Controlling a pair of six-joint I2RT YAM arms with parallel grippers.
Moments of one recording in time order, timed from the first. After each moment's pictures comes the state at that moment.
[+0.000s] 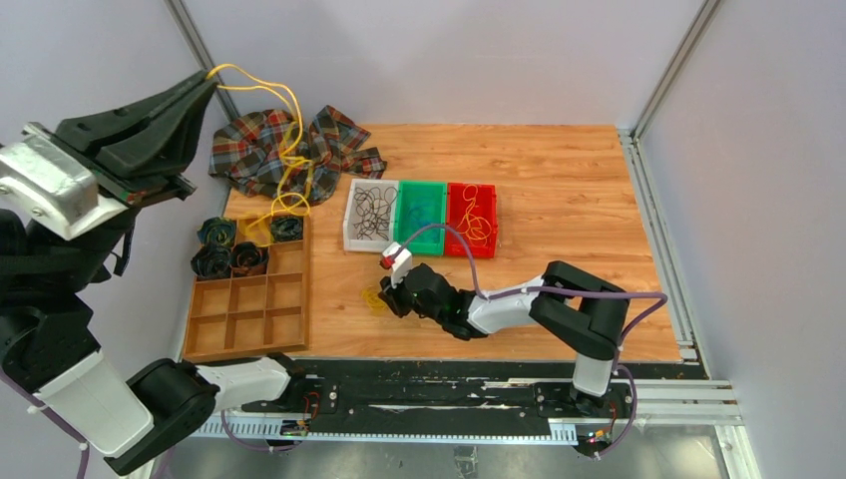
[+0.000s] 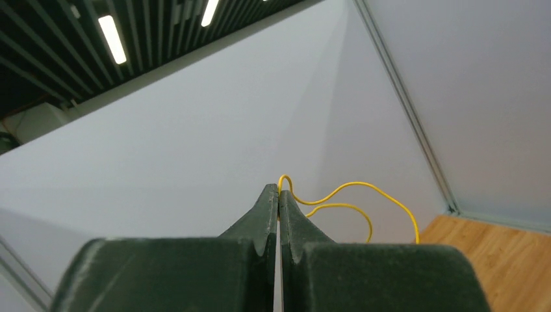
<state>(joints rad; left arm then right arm) -0.59 1.17 2.46 -0.76 0.22 0.49 1.14 1.83 0.83 0.61 0.13 0.18</state>
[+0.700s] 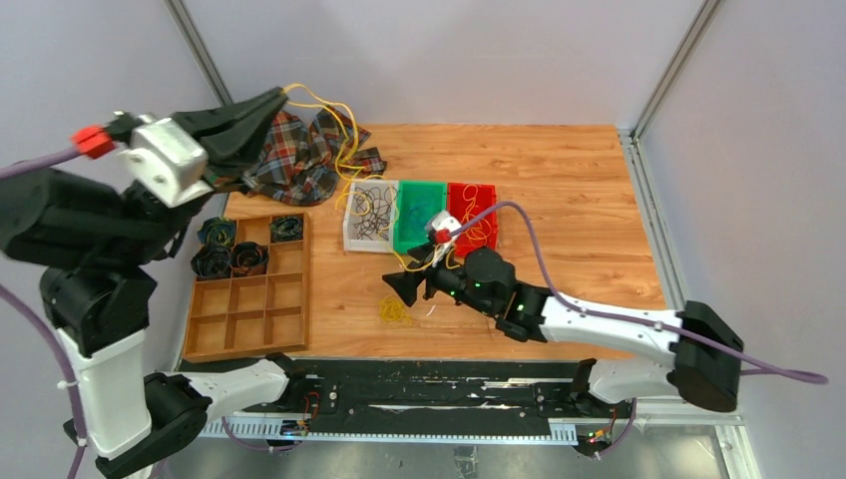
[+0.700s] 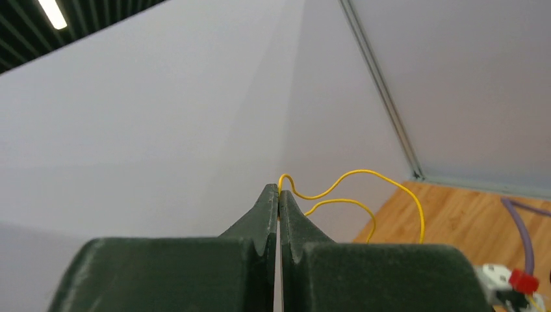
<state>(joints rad) -0.59 1.08 2.13 -0.57 0.23 0.46 1.13 1.29 0.75 0.43 0.13 0.21</state>
